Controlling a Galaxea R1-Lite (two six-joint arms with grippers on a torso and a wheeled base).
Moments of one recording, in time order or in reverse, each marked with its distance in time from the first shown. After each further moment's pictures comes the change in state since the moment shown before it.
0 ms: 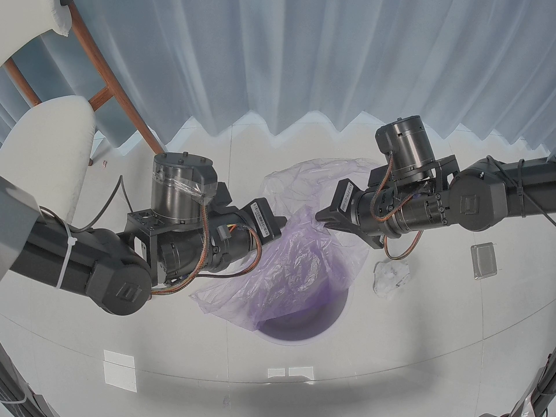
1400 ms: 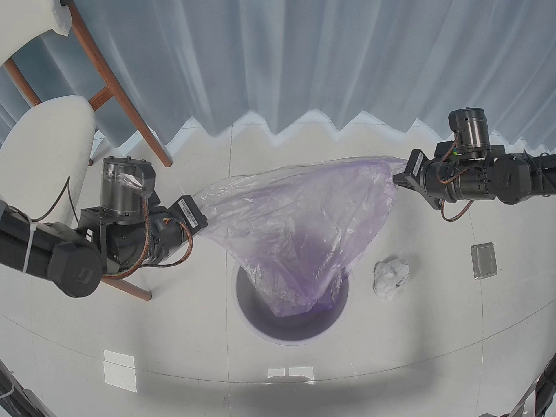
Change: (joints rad) left arm 0.204 -0.094 0.103 0.101 0.159 -0.027; right arm -0.336 -0.034 0.038 -0.122 0.063 -0.170
